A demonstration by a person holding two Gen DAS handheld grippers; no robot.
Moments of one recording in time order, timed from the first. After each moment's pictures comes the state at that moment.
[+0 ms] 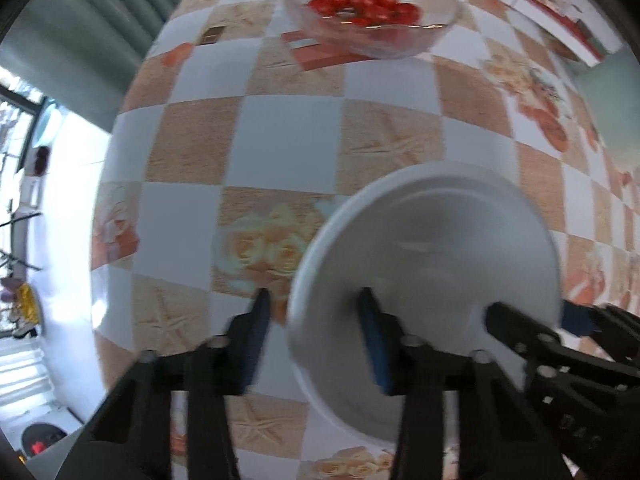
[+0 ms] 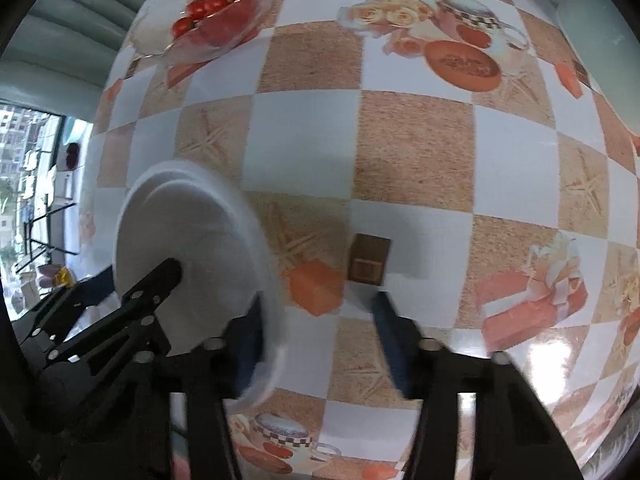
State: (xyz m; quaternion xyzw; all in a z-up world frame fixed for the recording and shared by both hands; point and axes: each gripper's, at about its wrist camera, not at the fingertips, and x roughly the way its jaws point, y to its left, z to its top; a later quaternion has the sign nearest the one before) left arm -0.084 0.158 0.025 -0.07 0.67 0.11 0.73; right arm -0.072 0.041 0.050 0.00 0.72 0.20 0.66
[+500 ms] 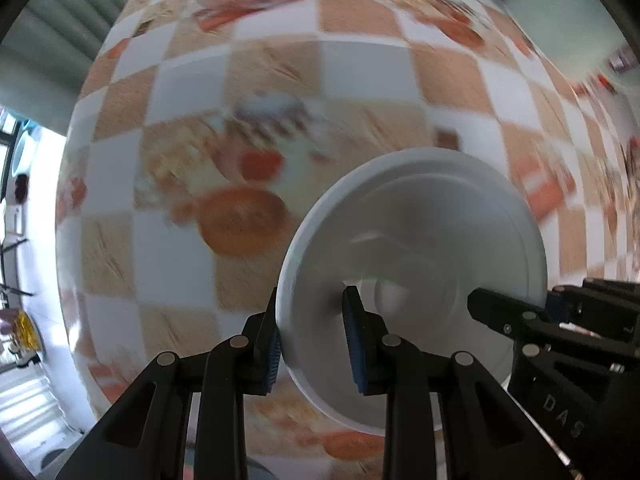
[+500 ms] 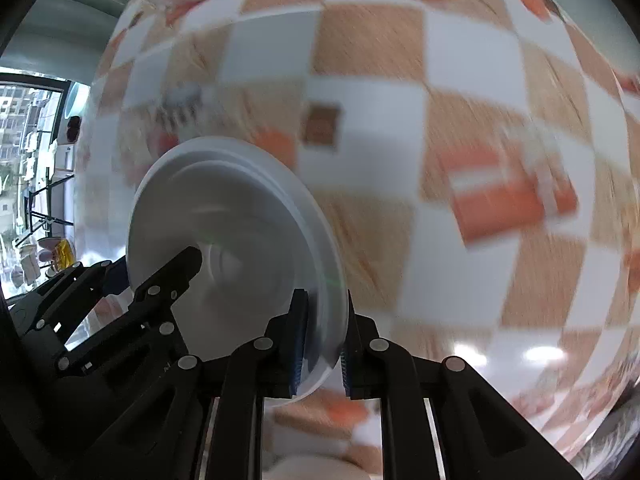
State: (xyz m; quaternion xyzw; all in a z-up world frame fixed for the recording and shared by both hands) left arm -0.139 0.089 0.017 -0.03 0.69 0.05 0.72; right arm -0.123 -0.007 0.038 -0.02 0.75 0.19 0.63
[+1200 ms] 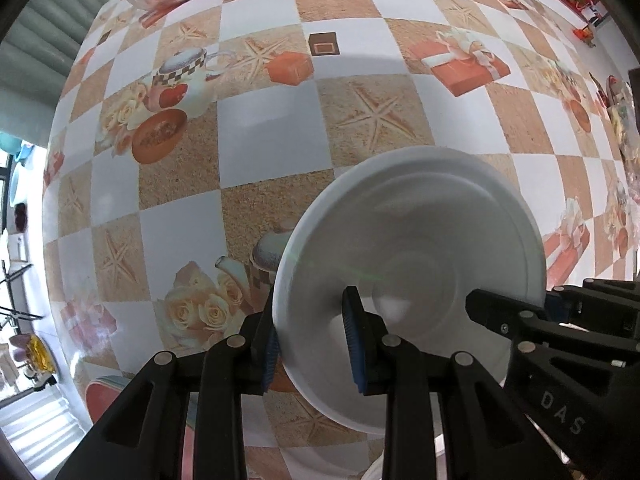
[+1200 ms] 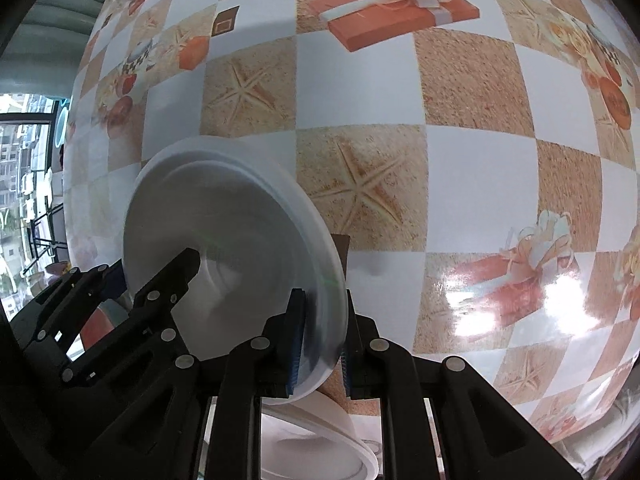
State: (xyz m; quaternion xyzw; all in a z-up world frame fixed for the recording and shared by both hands) left arm -0.209 0.015 0.010 0.02 0.70 0.02 0.72; right arm -0.195 -0.088 0.026 0.04 0.77 0.14 0.63
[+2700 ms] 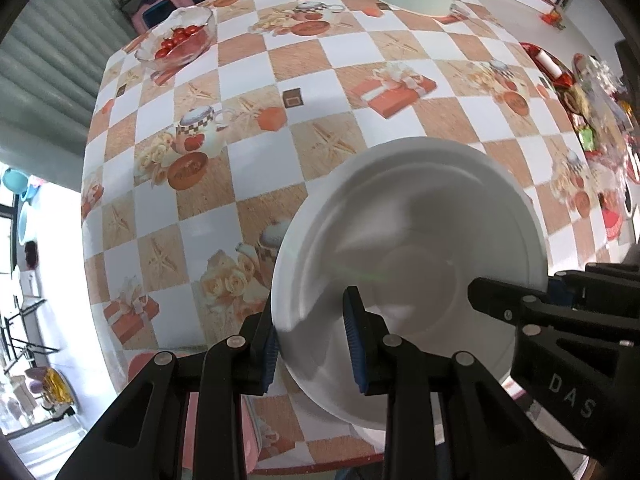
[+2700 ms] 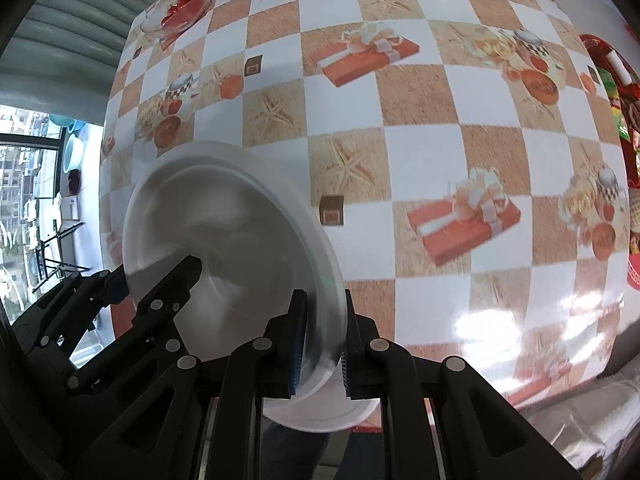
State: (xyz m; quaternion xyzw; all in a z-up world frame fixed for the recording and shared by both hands) left arm -0.242 -0.015 0.108 0.07 0.66 -0.02 0.75; right arm -0.247 -0.122 0.121 0.06 0.73 0.12 0.67
